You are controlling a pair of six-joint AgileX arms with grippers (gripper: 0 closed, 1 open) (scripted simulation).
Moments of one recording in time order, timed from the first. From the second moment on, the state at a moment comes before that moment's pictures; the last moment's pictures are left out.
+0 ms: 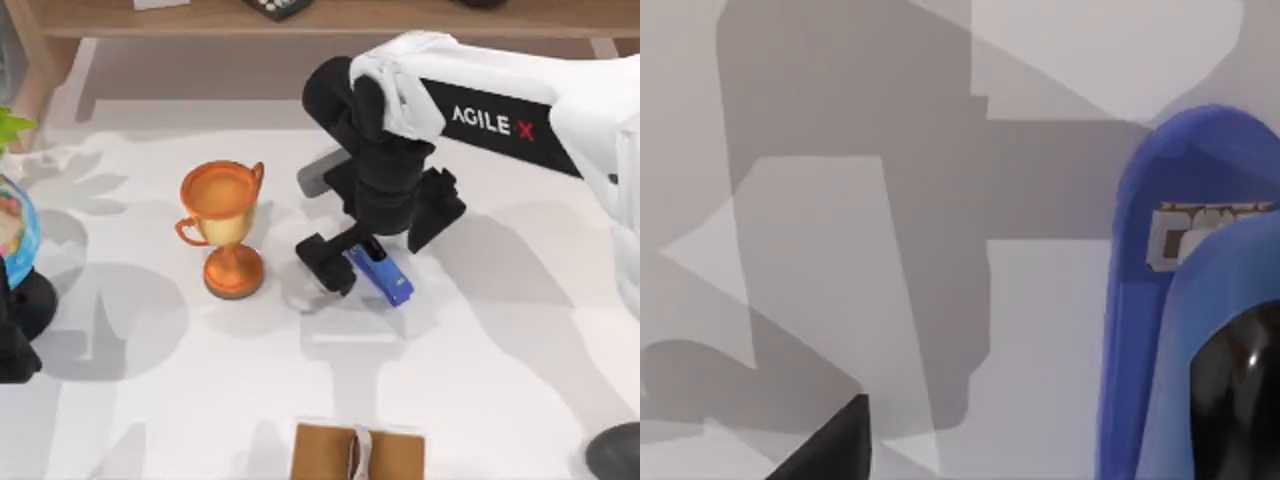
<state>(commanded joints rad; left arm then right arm) 0.00 0.00 0.00 0.00 0.00 0.00 0.61 2.45 1.98 -1.10 0.00 0.01</state>
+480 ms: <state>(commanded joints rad) 0.00 0.00 0.00 0.00 0.00 0.00 0.61 2.45 1.98 -1.10 0.00 0.01</state>
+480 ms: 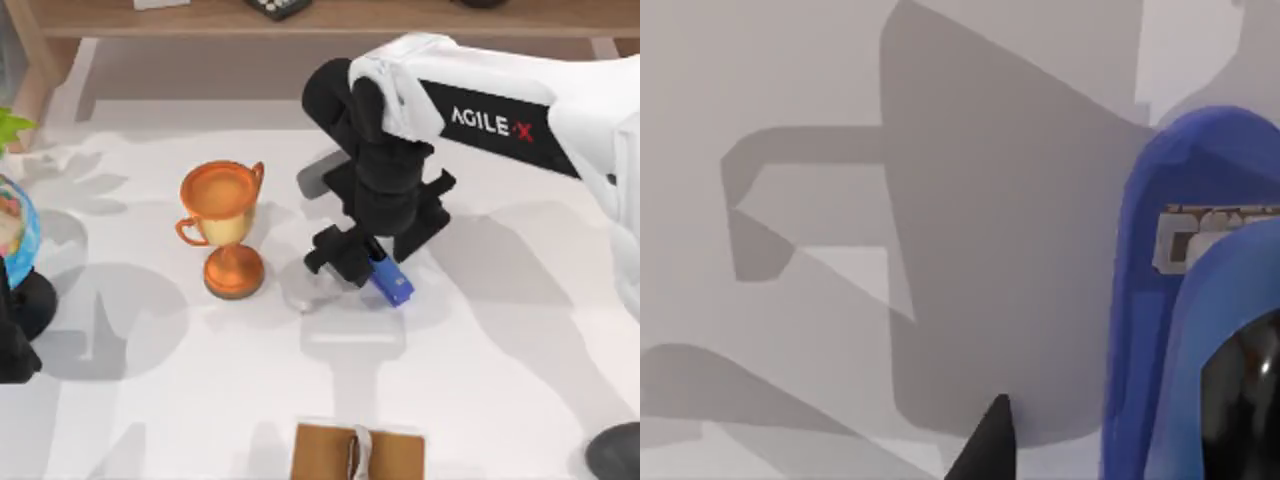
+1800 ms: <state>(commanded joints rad) 0.00 0.00 0.00 0.00 0.00 0.00 0.61 2.43 2.02 -1.15 0.01 0.01</state>
